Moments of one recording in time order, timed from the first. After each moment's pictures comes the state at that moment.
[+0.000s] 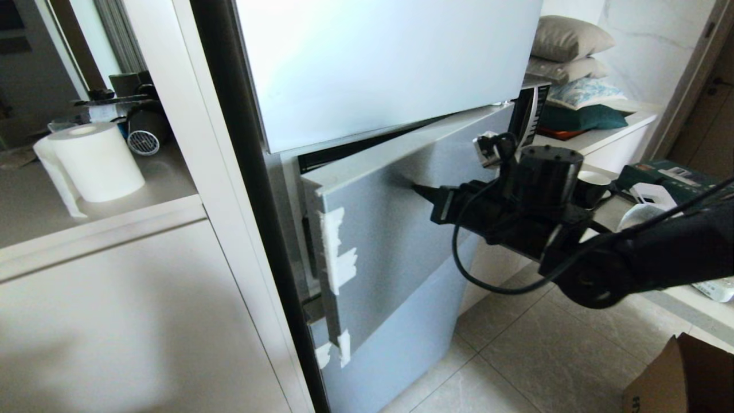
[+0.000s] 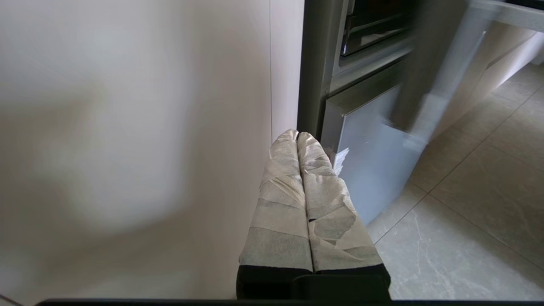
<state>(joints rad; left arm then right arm) 0.00 0.00 0.00 0.00 0.00 0.01 0.49 2.01 -1.17 -0.89 0.18 0.32</state>
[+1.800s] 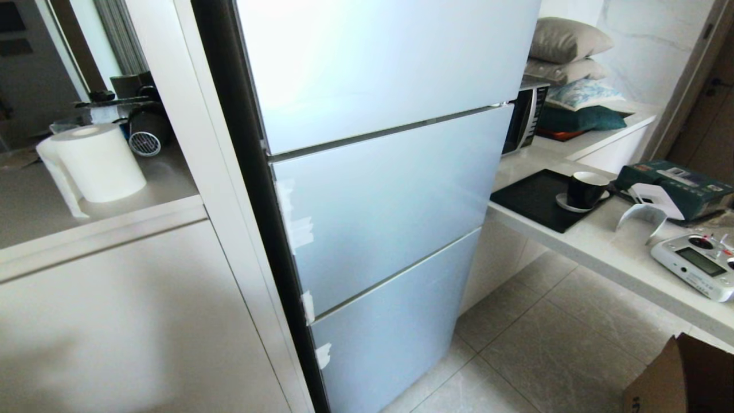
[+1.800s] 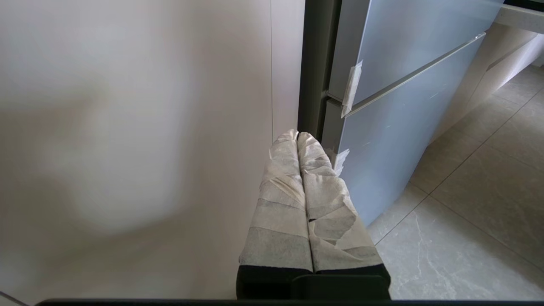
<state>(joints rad) 0.00 0.00 0.00 0.01 0.00 0.01 0.01 0.03 -0.01 0.00 0.04 -0.06</state>
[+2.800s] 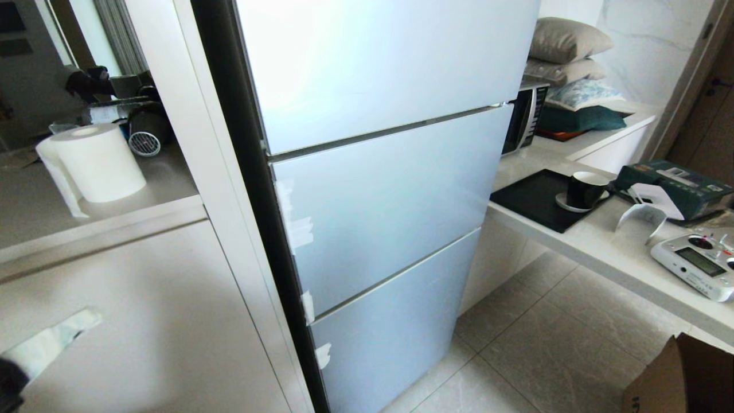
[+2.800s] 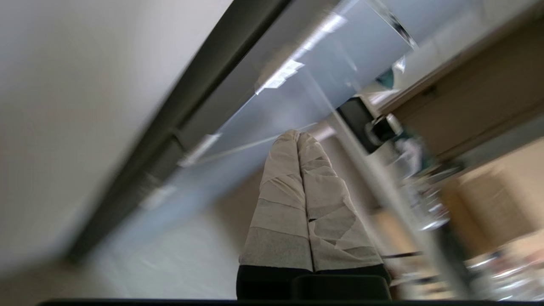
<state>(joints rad) -0.01 0.80 -0.27 -0.49 -0.20 -0.69 0.00 0.00 0.00 0.01 0.04 -0.06</state>
